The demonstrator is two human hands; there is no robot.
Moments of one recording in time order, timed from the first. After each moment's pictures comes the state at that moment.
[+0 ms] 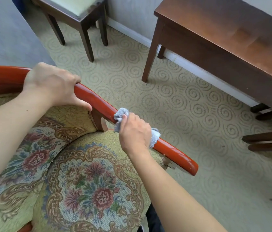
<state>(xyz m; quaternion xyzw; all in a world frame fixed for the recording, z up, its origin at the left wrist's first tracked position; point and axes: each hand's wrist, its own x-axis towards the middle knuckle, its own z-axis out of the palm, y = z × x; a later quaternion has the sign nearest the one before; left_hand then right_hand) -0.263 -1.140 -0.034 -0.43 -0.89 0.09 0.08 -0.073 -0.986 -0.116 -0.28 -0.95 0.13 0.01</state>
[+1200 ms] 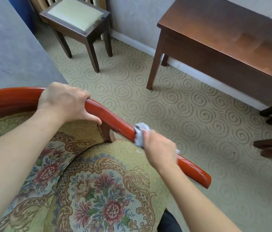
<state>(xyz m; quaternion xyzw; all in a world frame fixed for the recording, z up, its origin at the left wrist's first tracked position) -0.265 -1.145 -0.040 -0.43 -0.89 0.09 0.07 -0.049 -0.947 -0.102 -0.16 -0.98 0.06 -0.06</state>
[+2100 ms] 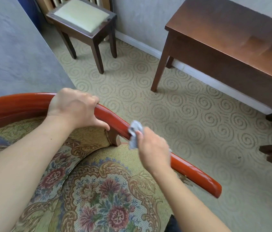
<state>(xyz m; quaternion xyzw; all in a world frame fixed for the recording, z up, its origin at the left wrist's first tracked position) -0.271 -1.146 -0.048 -0.42 -0.90 0.11 0.08 -0.082 -0.979 -0.107 -0.22 -0.95 0.22 0.00</state>
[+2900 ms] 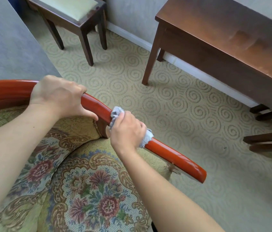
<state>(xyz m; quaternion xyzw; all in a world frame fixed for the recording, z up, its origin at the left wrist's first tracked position) -0.266 -1.143 -0.040 -0.44 -0.89 0.10 0.06 -0.123 -1.025 -0.108 -0.41 -0.88 0.23 0.05</state>
